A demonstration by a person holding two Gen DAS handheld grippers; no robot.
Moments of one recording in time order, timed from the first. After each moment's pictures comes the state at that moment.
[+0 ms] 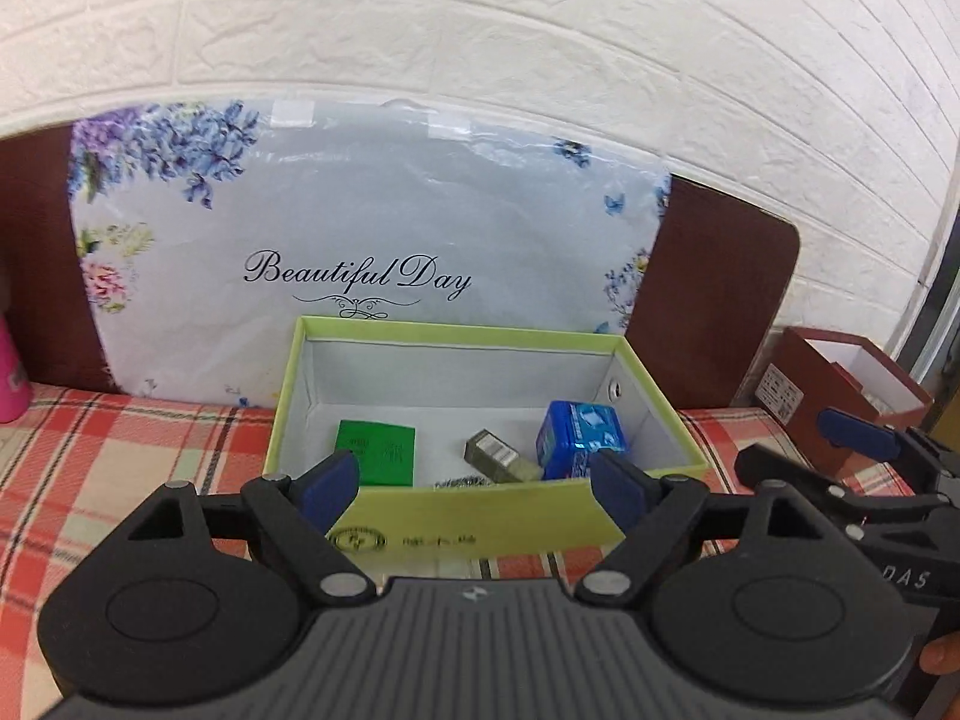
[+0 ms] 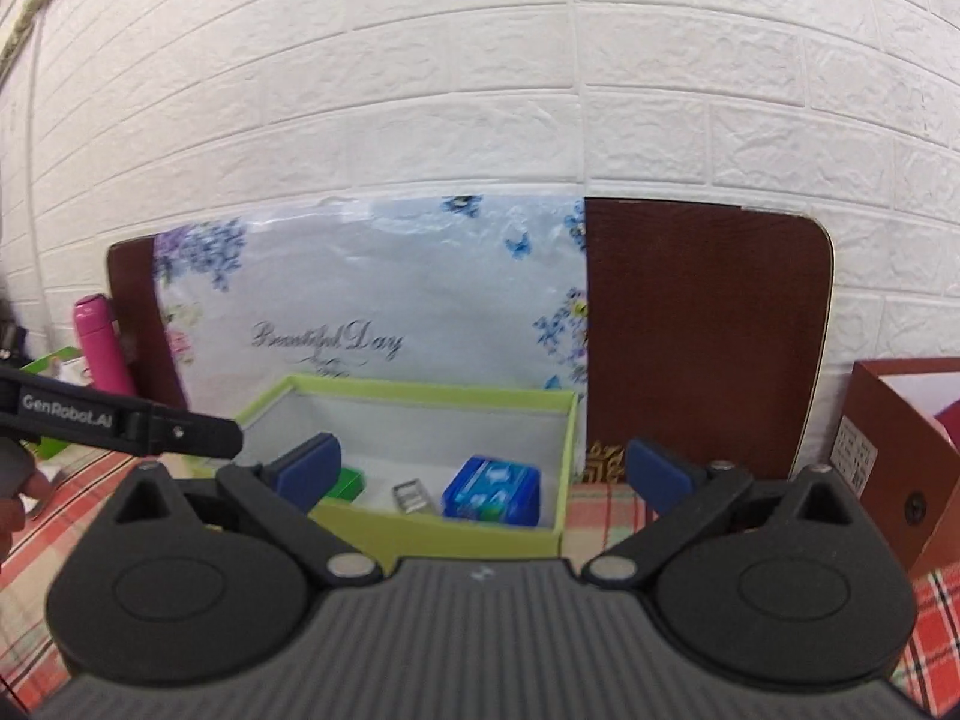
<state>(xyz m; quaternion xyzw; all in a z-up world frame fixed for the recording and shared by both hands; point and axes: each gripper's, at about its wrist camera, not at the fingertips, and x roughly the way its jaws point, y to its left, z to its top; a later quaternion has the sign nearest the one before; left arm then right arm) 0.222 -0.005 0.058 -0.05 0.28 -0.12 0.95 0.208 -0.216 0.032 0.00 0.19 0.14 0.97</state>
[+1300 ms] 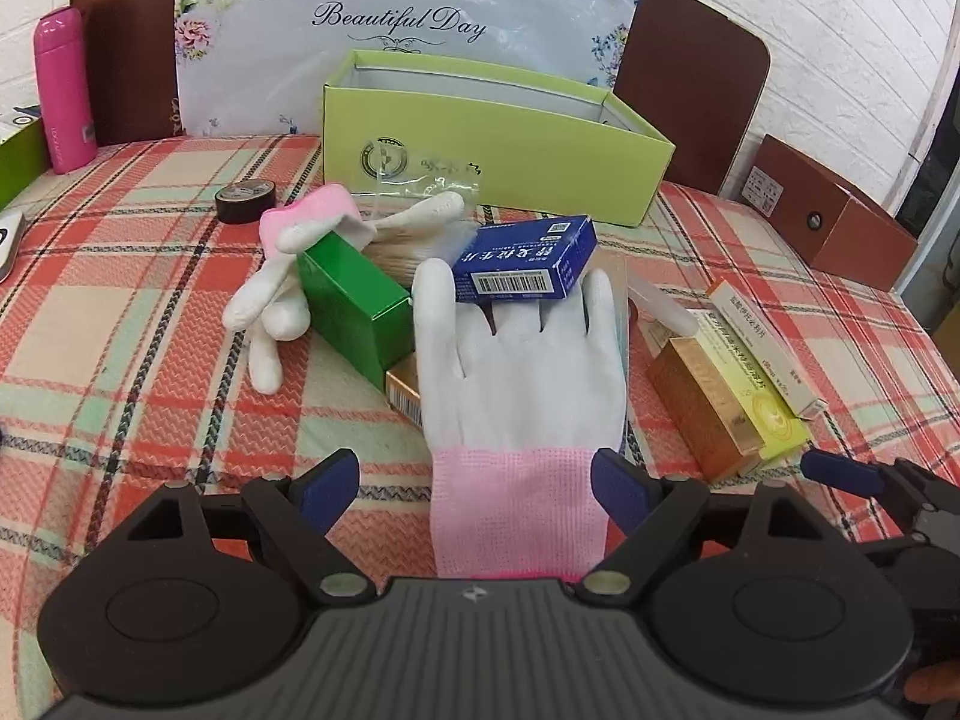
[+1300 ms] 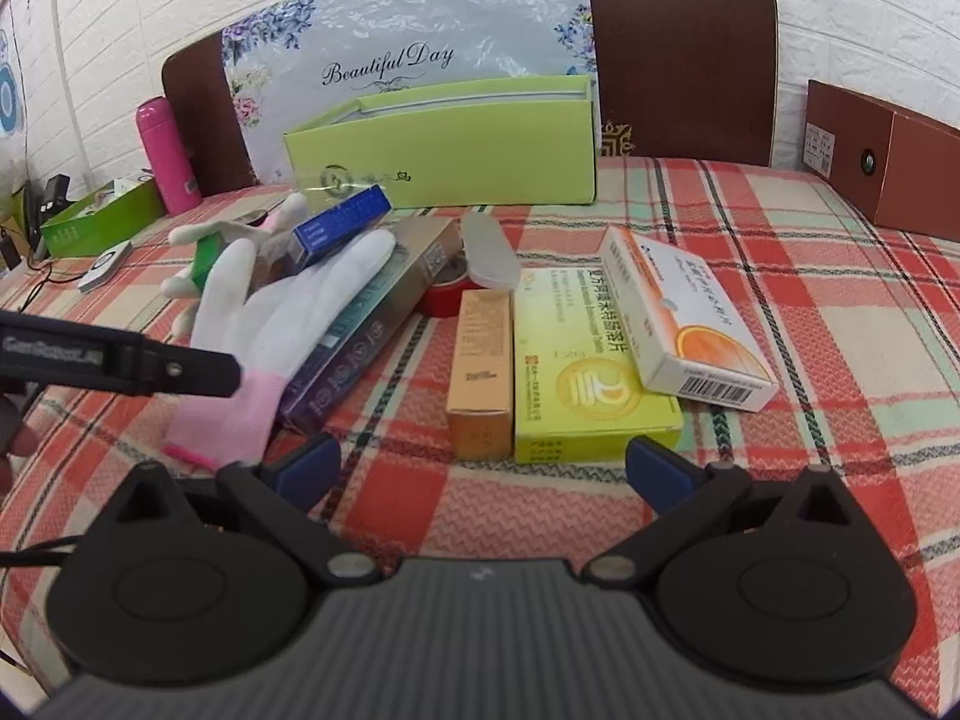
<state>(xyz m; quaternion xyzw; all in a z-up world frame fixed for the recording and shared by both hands) 0.073 -0.001 -0.053 -0.05 0.38 -0.11 0.92 0.034 -0.210 -0.068 0.01 0.34 0.13 0.93</state>
